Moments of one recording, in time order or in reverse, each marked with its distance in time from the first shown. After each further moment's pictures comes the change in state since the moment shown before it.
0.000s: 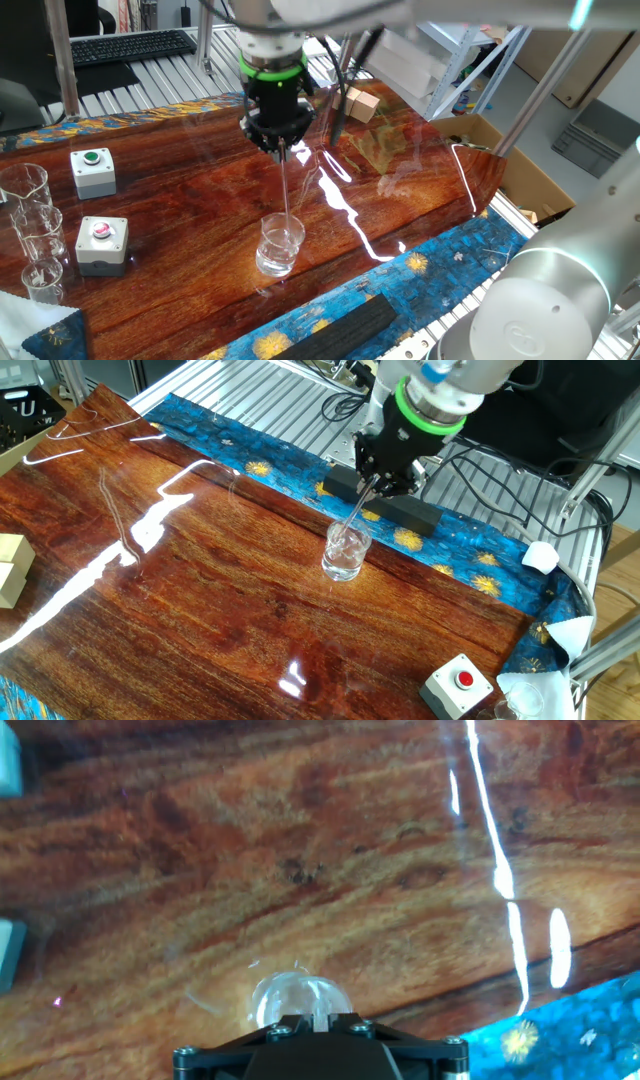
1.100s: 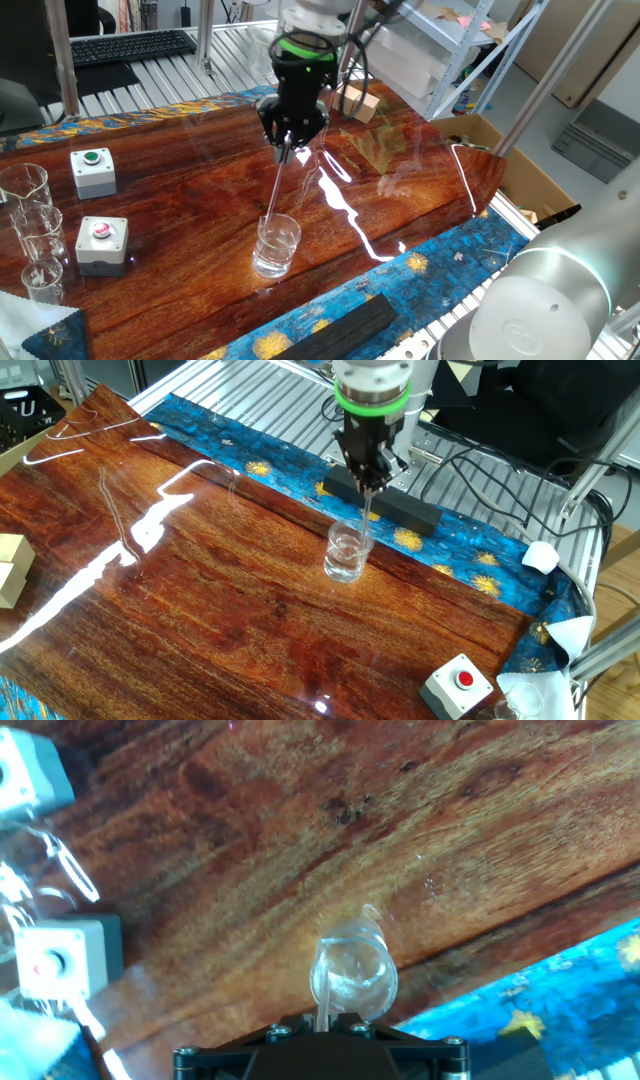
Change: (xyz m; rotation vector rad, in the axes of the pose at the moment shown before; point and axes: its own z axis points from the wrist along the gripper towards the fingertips) arm 0.002 -0.001 -0.001 -0.304 0.104 0.213
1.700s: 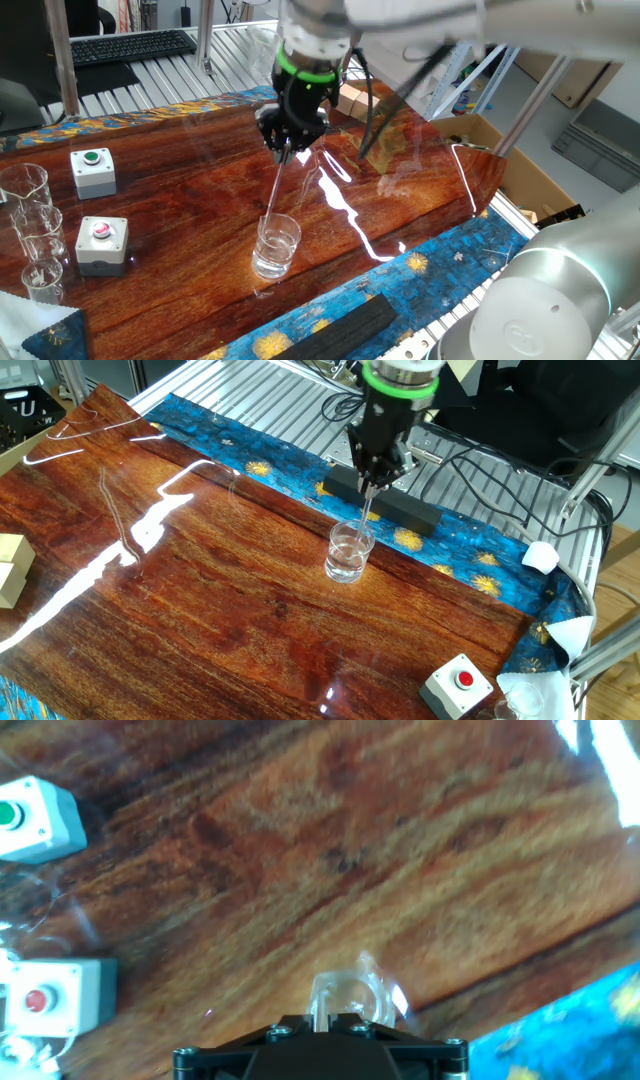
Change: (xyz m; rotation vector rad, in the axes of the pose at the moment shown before) arm 0.001 0.001 0.000 0.080 -0.237 -0.072
